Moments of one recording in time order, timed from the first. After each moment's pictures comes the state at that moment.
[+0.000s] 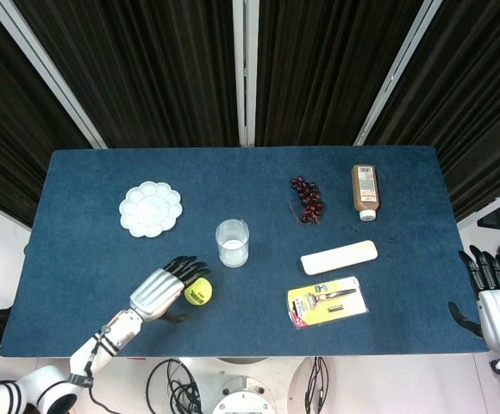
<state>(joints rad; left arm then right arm) -0.52 -1.46 -0.04 -1.58 1.64 1.00 0.04 0.02 -1.09 0.04 -1.61 -1.53 1.53 -0.04</state>
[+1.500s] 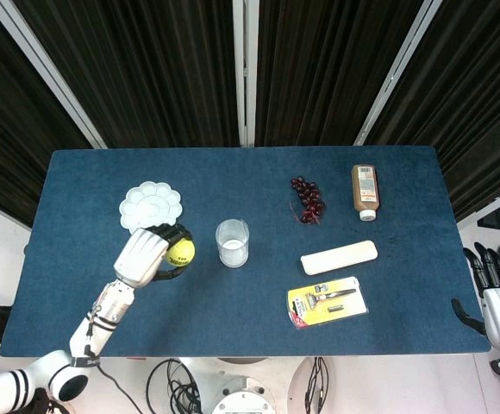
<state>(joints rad) -0.55 -1.45 -0.18 -1.63 1.54 1.24 0.19 0.02 -1.10 0.05 -1.60 -1.54 1.55 -0.03</state>
